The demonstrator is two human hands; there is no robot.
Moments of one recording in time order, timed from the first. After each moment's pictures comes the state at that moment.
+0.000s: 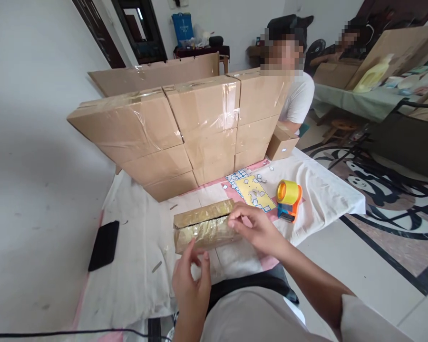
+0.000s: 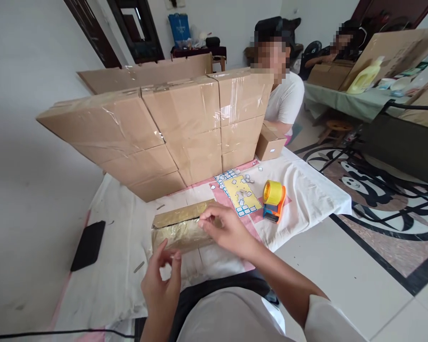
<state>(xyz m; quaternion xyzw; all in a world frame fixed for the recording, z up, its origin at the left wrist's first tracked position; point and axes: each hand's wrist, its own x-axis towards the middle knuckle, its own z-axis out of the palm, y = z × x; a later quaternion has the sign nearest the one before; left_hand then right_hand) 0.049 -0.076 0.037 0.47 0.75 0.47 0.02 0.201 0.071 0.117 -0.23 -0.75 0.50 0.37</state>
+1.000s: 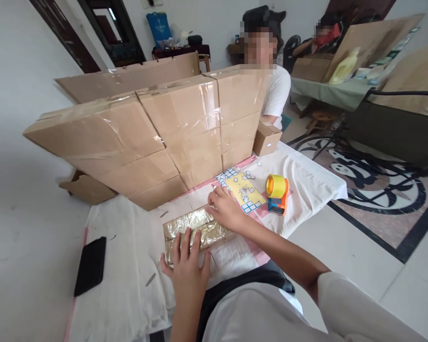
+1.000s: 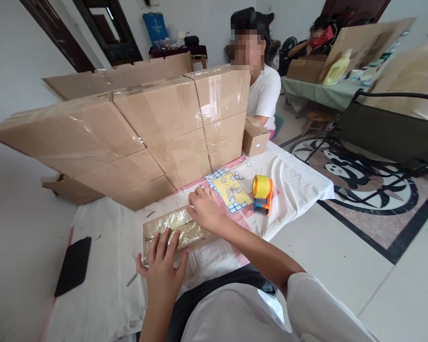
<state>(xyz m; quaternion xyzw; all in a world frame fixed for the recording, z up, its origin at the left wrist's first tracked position) 0.039 -0.054 0.015 0.59 0.76 0.23 -0.13 0.152 0.127 0.053 -0.41 -0.87 0.16 0.23</state>
